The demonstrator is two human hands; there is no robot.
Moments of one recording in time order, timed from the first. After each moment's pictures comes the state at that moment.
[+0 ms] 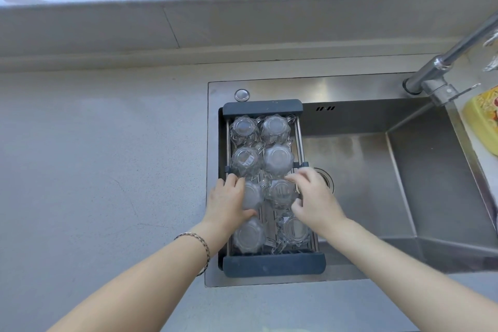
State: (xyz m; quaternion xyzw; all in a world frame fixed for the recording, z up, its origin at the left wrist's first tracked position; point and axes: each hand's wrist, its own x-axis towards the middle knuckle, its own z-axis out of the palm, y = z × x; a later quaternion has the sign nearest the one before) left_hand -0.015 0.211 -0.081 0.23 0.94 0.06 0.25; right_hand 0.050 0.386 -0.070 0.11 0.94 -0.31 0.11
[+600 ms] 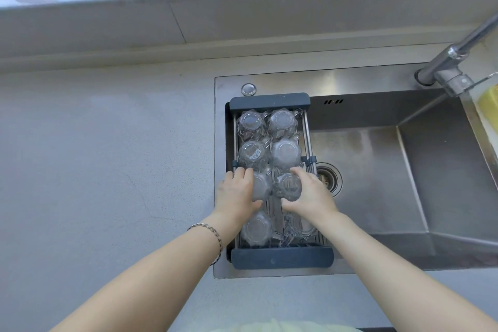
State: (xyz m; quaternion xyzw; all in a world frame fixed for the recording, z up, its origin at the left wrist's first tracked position) left_hand -0.015 0.214 -0.078 0.22 0.94 0.06 0.23; right_hand 0.044 0.370 -0.082 0.23 0.88 -0.36 0.21
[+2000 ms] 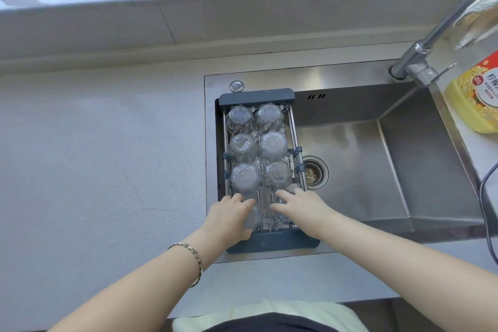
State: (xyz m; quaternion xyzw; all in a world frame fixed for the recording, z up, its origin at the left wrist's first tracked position) left_hand 0.034 0.192 -0.070 0.34 0.88 -0.02 0.33; right_hand 0.085 0.369 -0.058 -0.14 0.93 -0.02 0.35
